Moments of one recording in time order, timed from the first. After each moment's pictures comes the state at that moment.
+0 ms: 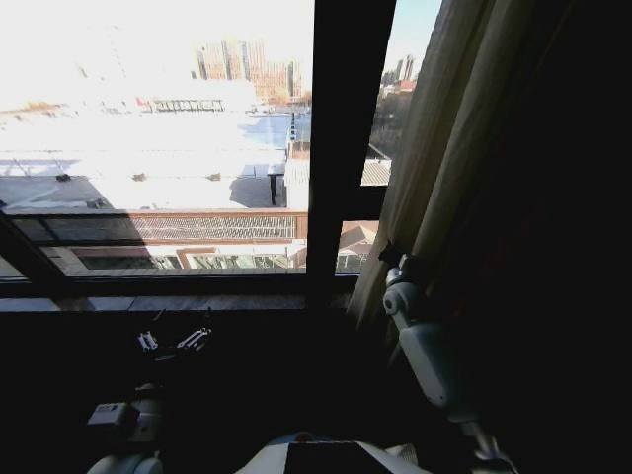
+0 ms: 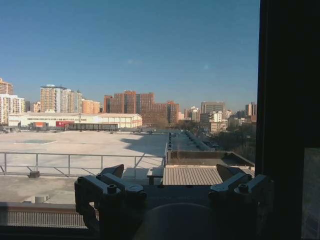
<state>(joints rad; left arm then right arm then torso) 1.95 -1.52 -0.79 -2.47 -0.25 0.02 0.10 -0.86 1.20 0.33 1.70 0.50 -0.28 0.48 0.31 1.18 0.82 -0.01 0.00</state>
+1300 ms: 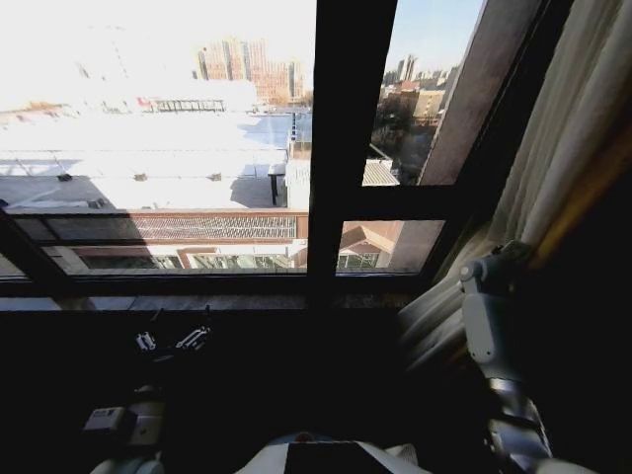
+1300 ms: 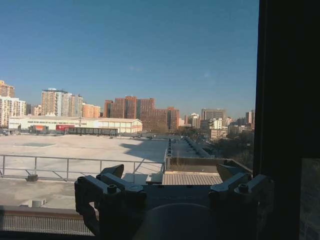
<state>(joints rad) 1.96 -1.56 -0.78 -2.49 -0.25 -0.01 0.12 -0.76 1.05 0.68 1.47 0.57 -0.32 0.77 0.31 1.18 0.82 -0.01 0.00</state>
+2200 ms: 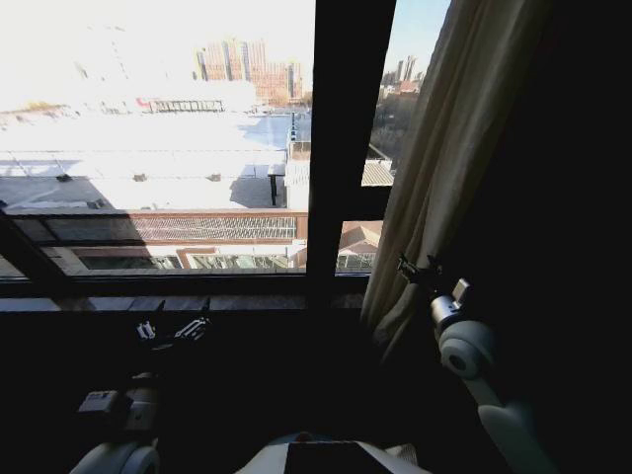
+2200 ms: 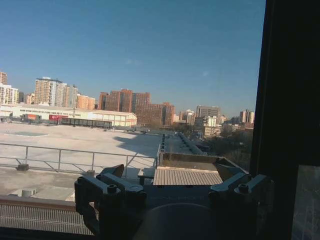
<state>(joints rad) 1.87 -1.47 -0.80 -2.50 -0.36 0.14 0.06 -1.50 0.96 0.58 2.40 0.70 -0.44 0.53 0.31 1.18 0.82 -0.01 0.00</state>
